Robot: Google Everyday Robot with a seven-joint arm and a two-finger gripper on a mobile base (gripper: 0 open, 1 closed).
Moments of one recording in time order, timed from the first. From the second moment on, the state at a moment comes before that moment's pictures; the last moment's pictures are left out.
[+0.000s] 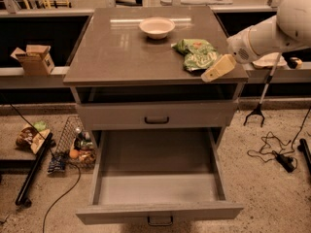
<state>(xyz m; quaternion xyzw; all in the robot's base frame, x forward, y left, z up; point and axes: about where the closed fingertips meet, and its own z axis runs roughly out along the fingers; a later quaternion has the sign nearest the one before) 0.701 -0.196 0.858 -0.45 0.80 0.10 0.38</state>
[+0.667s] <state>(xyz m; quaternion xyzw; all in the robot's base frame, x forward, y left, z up) 0.749 -0.217 0.832 -0.40 0.82 0.10 0.40</state>
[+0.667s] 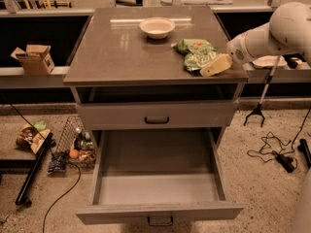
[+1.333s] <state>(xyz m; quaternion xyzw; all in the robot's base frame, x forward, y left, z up) 0.756 -0.223 0.828 -0.38 0.83 0.10 0.40</state>
